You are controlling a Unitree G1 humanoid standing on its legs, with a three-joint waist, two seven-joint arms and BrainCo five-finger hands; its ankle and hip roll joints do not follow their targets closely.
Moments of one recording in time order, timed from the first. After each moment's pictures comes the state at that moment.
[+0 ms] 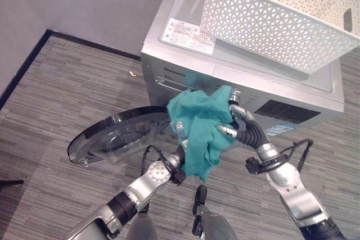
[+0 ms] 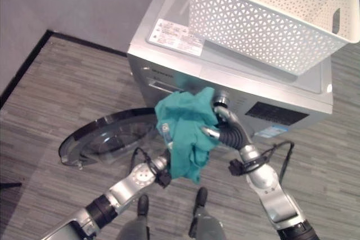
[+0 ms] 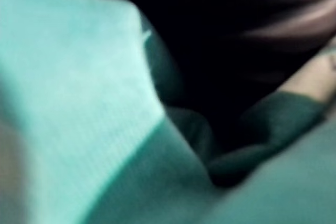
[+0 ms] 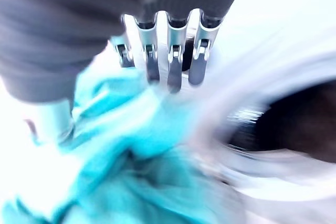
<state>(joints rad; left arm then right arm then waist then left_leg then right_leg) -0.30 0.35 -0.71 0.26 -0.30 -0.09 -0.01 0.05 -0.57 0.22 -0.19 -0.13 -0.03 -0.03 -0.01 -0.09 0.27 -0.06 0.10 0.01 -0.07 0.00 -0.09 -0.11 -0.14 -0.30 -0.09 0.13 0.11</state>
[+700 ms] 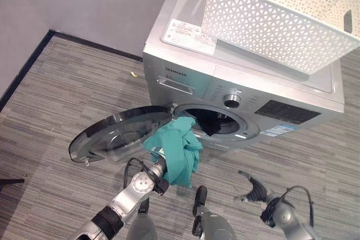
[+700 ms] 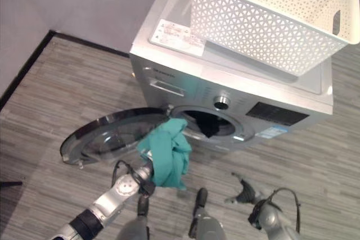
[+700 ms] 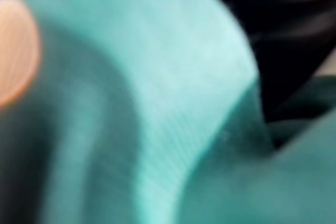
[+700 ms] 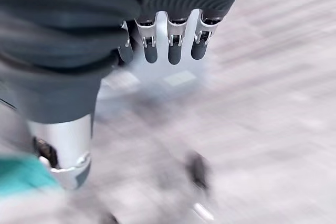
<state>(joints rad) -0.20 0.39 -0.65 0.27 -0.29 -0.08 -0.03 0.13 -0.48 0.33 0.52 -0.44 0.03 0.04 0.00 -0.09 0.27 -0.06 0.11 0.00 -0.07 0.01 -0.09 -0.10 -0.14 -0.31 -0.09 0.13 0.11</state>
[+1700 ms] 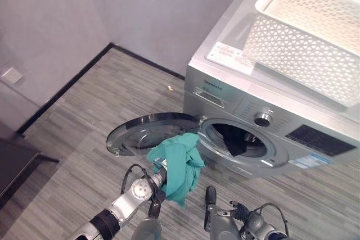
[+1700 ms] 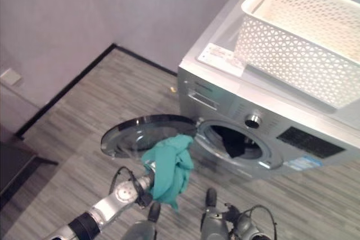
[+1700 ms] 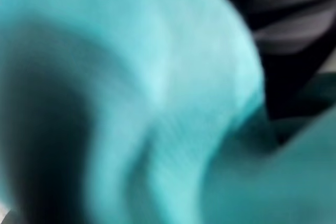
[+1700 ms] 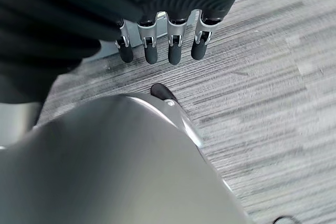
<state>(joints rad) -0.20 0.37 -0.76 0.37 -0.25 -0.05 -0.14 -0.19 -0.27 0.46 1.23 -0.20 0.02 -0.04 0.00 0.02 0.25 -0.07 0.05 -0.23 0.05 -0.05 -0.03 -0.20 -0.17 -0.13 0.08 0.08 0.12</state>
